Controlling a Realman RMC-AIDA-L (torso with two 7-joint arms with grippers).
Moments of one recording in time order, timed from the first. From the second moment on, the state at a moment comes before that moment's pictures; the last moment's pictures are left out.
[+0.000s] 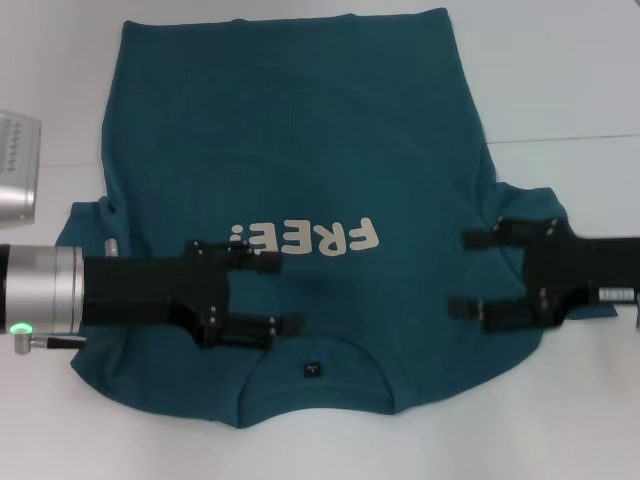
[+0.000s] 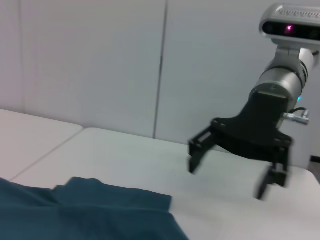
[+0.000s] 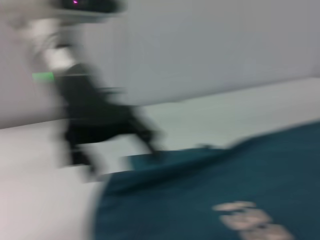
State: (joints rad) left arm -0.69 -2.03 0.83 0.61 1.94 1.59 -1.35; right arm 0.45 2.09 -0.73 -1.03 -2.01 -1.65 1.43
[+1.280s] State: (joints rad) left arm -0.69 -2.10 0.76 0.59 1.94 1.51 -1.35; right arm 0.52 2.05 -0.63 -1.10 -2.69 -1.31 2.33
